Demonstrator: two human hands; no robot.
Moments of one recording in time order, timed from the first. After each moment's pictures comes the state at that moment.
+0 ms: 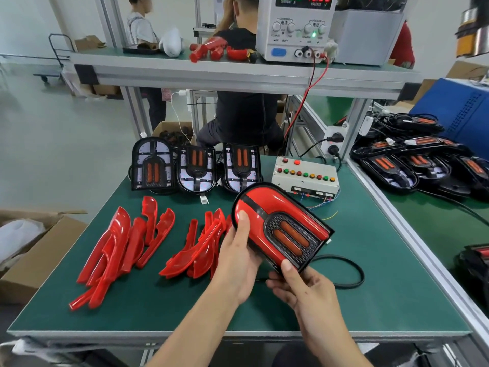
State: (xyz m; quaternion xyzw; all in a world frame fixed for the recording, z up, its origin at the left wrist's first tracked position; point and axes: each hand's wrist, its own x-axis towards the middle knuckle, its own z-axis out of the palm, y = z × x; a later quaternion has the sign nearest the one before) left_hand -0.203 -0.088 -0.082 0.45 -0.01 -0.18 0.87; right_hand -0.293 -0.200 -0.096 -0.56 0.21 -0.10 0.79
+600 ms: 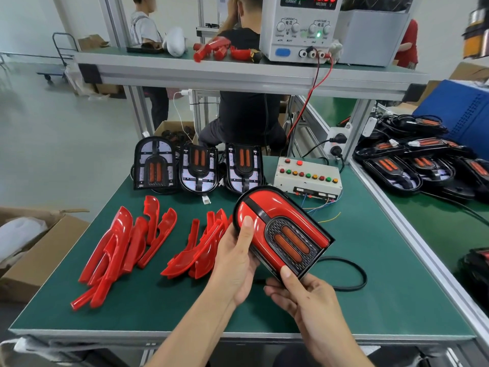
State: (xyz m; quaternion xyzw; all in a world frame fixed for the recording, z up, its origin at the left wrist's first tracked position) left_hand -0.205 -0.080 -0.086 0.45 -0.03 -0.16 0.88; right_hand -0.298 -0.200 -0.094 -0.52 0.21 -0.04 0.82
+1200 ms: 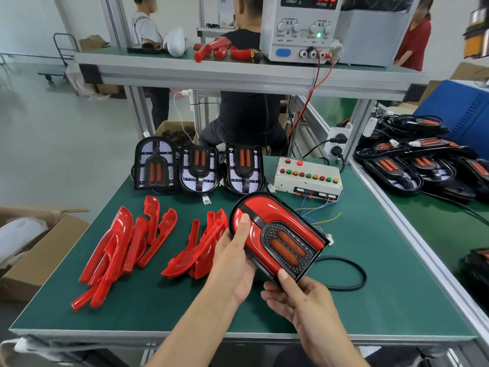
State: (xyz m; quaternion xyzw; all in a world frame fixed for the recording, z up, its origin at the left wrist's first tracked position) left_hand -0.203 -0.082 -0.076 0.42 0.06 -0.17 0.89; right_hand -0.297 -0.196 -0.099 -0.55 0.22 -0.01 0.81
